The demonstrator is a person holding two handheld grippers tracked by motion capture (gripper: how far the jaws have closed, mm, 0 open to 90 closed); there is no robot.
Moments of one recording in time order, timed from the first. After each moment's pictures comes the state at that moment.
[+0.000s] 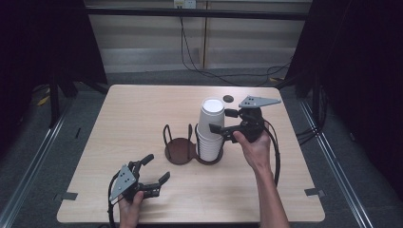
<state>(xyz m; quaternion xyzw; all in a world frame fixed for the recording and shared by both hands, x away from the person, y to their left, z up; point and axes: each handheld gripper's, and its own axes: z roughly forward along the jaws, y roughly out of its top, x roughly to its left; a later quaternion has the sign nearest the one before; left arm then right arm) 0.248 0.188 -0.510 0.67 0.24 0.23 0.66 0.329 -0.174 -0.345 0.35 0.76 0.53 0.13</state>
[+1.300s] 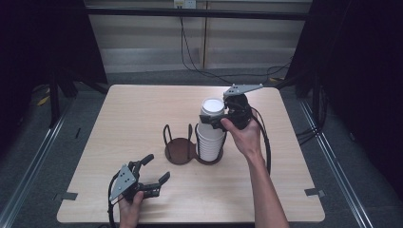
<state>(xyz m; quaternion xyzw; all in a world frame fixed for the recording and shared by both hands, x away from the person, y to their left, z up) 0.248 0.189 -0.510 0.67 0.24 0.23 0.66 0.364 -0.149 -0.337 0.34 0.79 0.49 0.13</state>
